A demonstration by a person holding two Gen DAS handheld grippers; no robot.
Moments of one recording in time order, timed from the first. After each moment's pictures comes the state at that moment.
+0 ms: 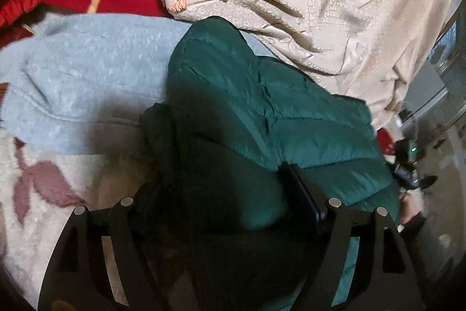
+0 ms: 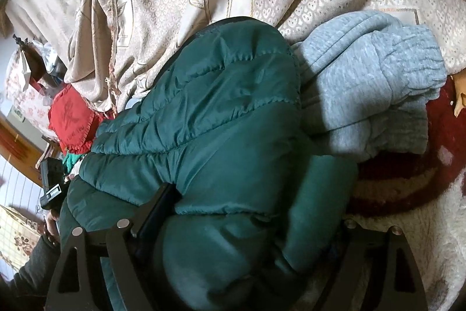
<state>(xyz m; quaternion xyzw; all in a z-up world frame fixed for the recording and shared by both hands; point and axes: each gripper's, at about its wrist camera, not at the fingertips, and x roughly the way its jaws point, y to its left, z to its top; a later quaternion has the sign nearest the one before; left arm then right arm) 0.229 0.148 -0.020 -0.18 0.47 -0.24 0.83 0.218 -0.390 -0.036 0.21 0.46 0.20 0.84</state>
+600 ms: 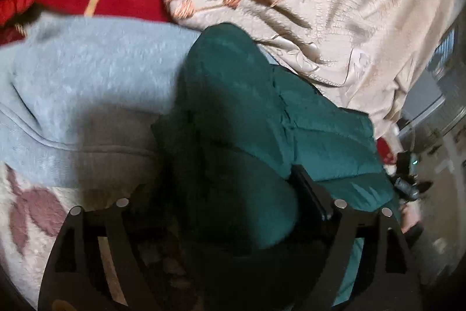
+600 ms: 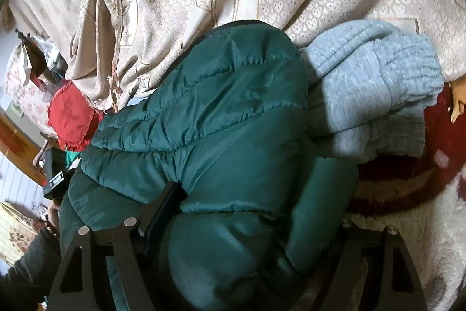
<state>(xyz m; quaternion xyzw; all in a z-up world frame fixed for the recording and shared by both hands) 0.253 0.150 -0.030 -0.20 0.47 -0.24 0.83 0.215 -0.385 -0.032 0.21 0.45 0.20 0.84</state>
